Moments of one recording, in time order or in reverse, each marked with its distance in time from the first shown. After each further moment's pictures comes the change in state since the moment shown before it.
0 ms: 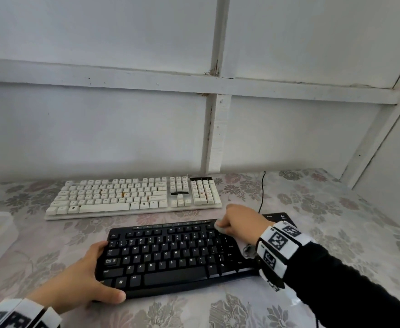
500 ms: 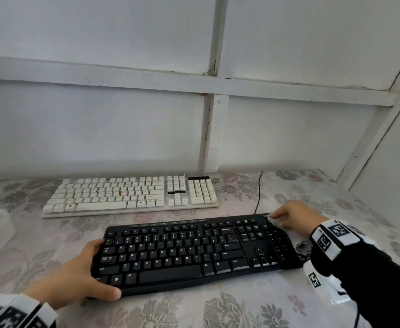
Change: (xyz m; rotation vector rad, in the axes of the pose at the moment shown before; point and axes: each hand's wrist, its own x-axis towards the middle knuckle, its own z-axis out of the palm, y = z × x) left_hand 0.004 -0.004 0.000 0.002 0.006 0.004; right_hand -0.040 0.118 -0.025 0.163 0.107 0.207
